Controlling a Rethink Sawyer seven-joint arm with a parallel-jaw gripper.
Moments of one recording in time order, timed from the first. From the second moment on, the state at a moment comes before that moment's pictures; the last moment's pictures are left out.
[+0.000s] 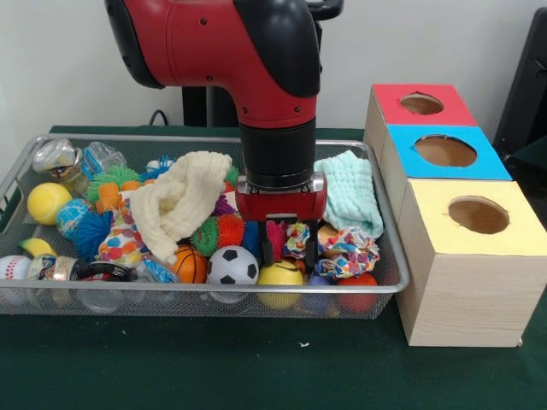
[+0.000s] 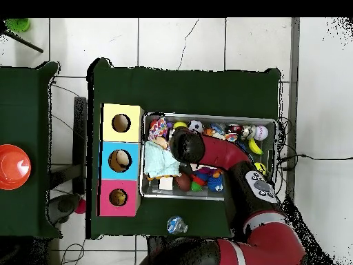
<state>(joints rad) -0.40 -0.43 0.18 1.58 -0.10 0.30 1.60</state>
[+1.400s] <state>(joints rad) -0.37 -0.38 0.15 1.55 -0.12 0.30 1.60</state>
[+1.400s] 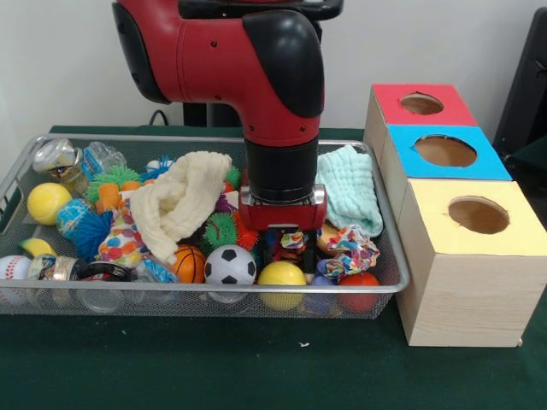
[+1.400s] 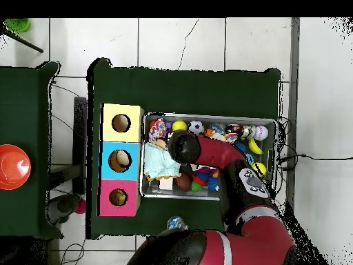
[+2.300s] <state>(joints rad) -0.38 -0.39 0.16 1.56 -0.13 0.49 1.60</state>
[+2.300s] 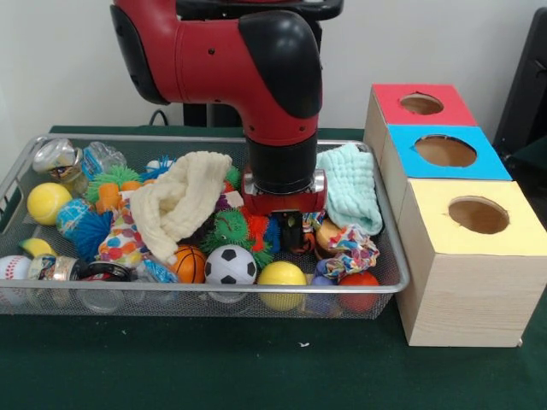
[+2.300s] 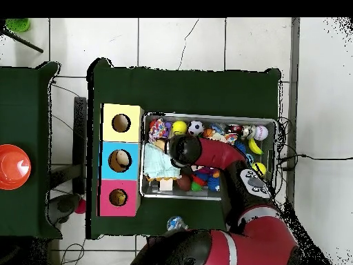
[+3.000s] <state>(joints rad) -0.39 -0.39 0.16 1.56 -0.14 0.51 1.60</state>
